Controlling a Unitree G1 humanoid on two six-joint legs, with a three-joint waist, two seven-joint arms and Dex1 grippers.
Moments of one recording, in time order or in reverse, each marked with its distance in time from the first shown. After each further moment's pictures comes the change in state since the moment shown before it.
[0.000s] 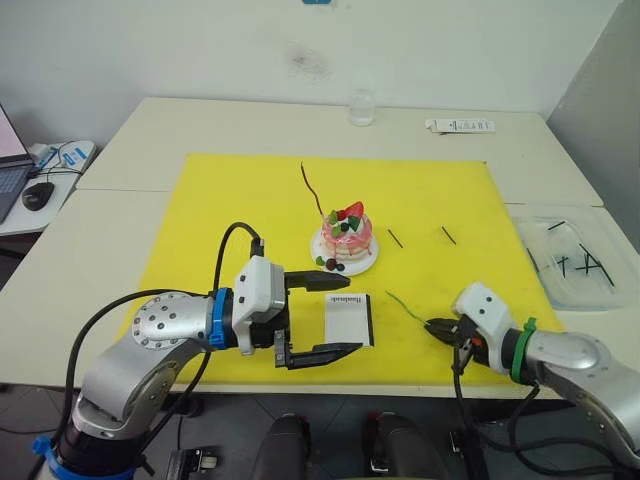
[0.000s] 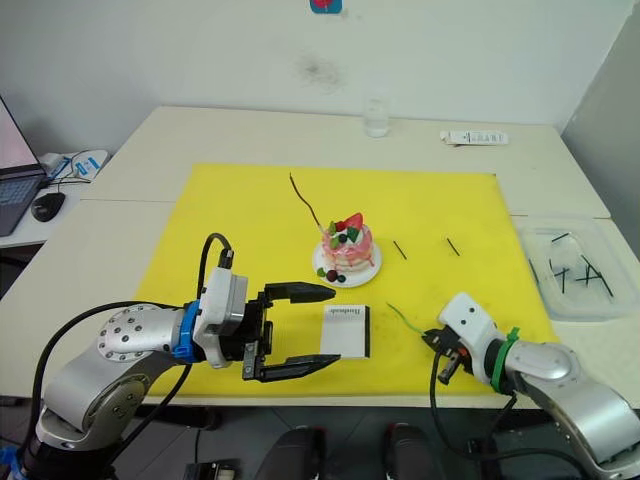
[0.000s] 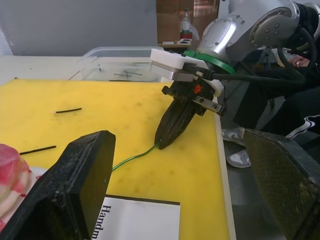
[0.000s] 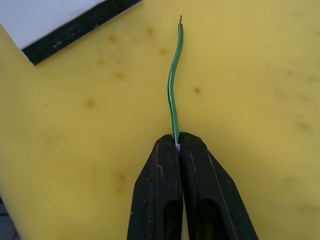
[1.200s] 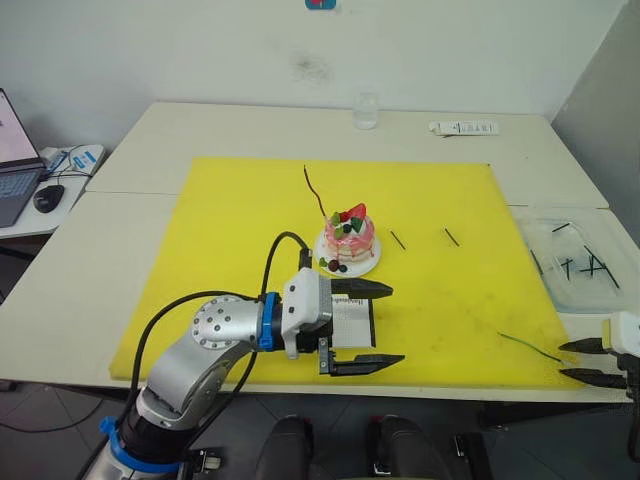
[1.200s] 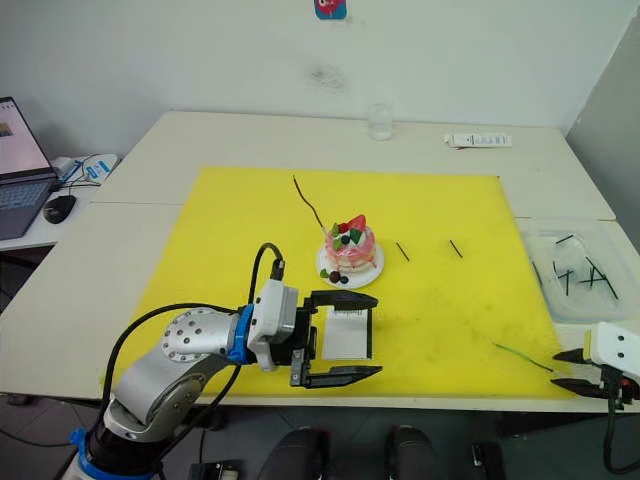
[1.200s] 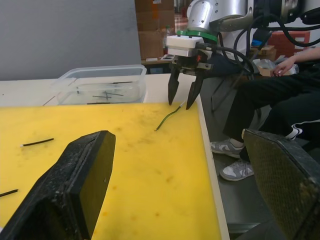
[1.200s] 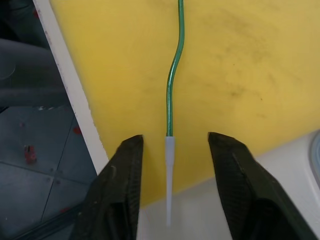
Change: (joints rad) left arm -0.065 -0.144 -0.194 0.070 0.114 -0.073 0.017; right arm 0.291 -0.319 -0.386 0.682 -0.179 -0.855 0.696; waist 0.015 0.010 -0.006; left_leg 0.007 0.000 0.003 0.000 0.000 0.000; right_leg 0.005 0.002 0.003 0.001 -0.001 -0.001
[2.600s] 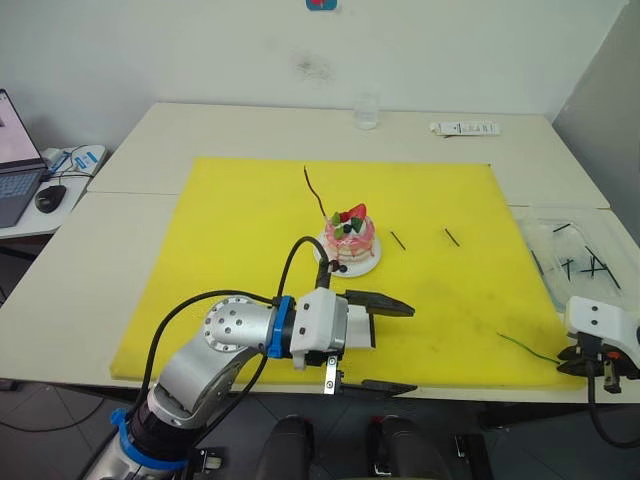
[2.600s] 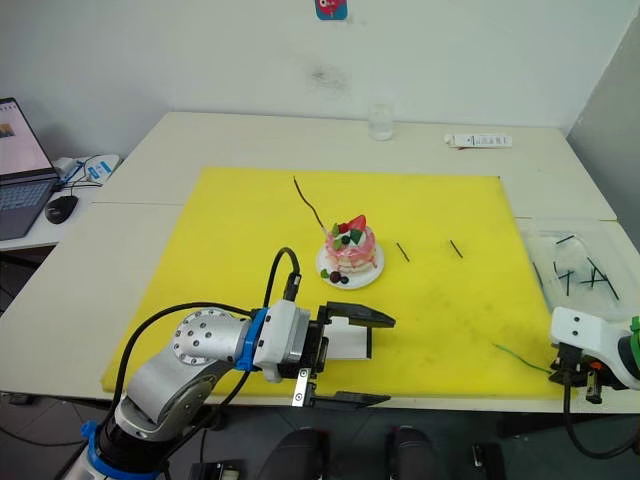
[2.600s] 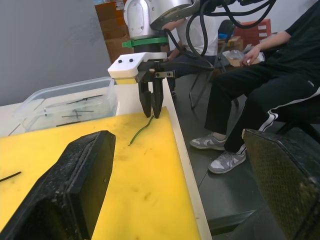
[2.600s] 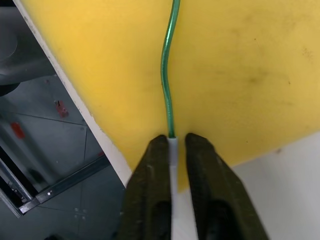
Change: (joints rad) left arm -0.032 -0.001 -0.075 -0.007 0.045 -0.084 -0.090; right arm -0.108 -0.134 0.167 -0.295 -0.091 0.586 -0.052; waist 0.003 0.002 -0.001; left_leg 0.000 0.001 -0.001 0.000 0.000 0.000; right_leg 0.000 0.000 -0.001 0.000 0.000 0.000
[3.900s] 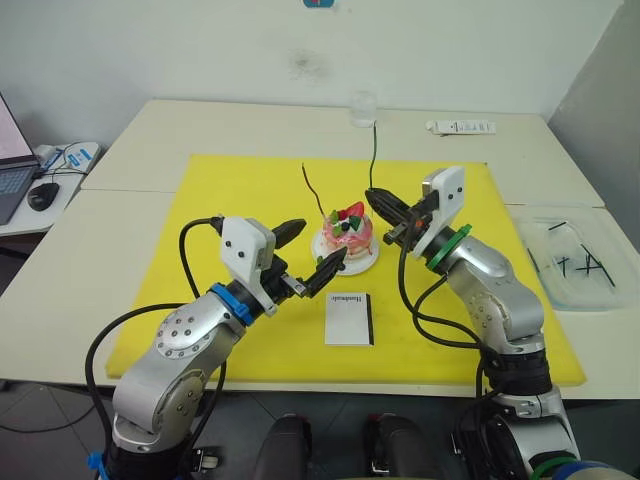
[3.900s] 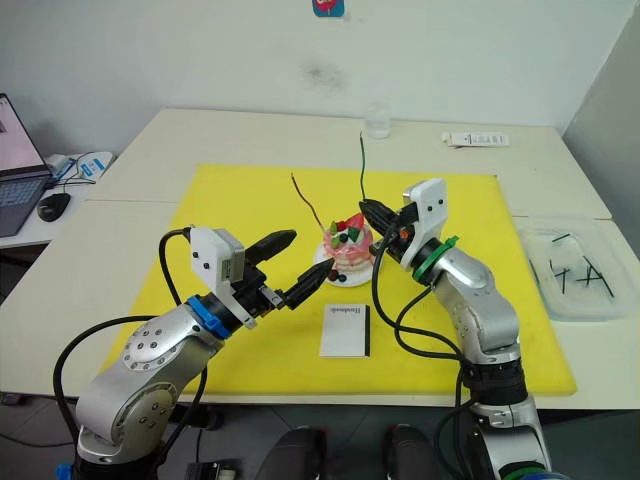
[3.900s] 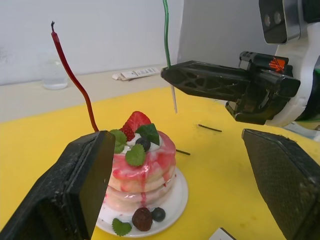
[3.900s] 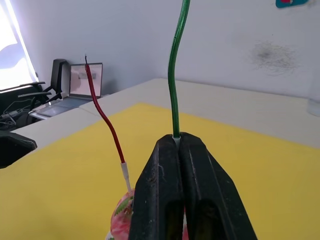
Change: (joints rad) left arm 0.119 -0.119 0.337 -0.131 -0.097 0.333 0.700; right arm -0.694 1.145 0.223 0.068 0.196 -0.111 -0.795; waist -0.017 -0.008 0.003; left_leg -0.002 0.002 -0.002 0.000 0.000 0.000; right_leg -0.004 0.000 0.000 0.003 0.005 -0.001
